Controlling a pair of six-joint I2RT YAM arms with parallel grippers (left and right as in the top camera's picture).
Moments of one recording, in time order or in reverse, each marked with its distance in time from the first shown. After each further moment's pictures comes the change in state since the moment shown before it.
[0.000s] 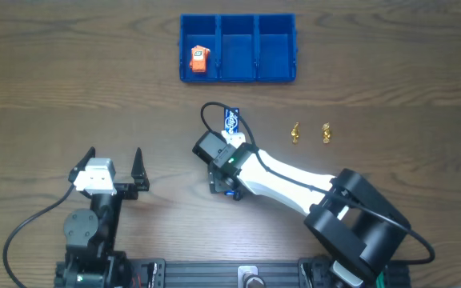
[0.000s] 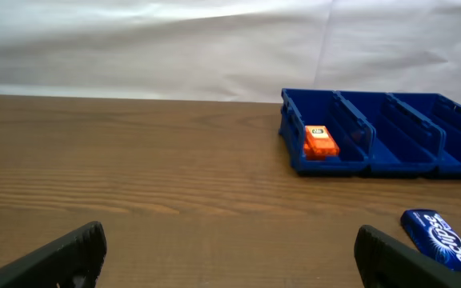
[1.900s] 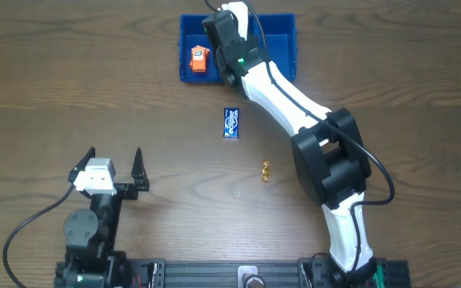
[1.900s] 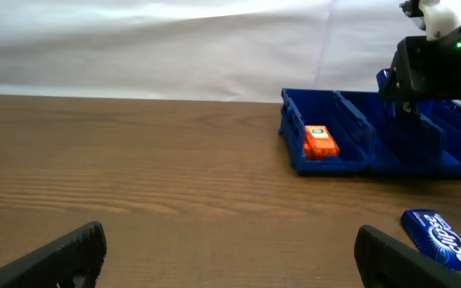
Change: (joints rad) left arm 0.000 0.000 0.000 0.000 0.000 0.000; right arm -0.348 0.406 0.744 0.302 0.327 -0.433
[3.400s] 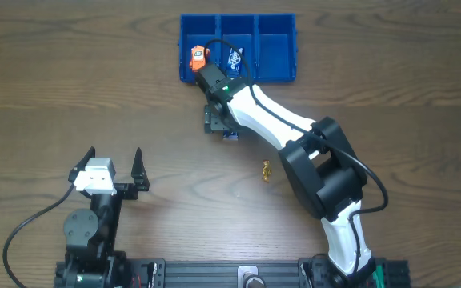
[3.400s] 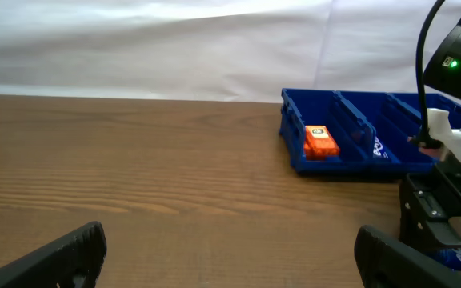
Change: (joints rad) left arm 0.000 0.000 0.000 0.000 0.000 0.000; right arm 0.106 -0.048 -0.190 -0.487 -0.311 0.301
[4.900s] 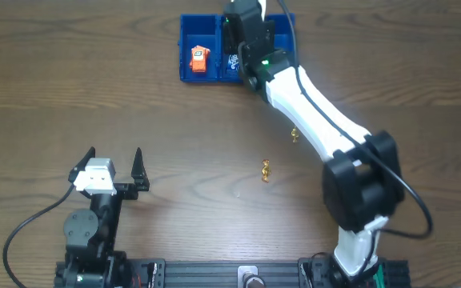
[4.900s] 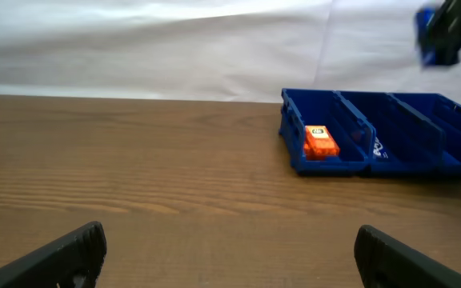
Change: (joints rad) left arm 0.000 0.000 0.000 0.000 0.000 0.000; right arm -0.146 -0.149 0.047 0.606 0.241 -0.375
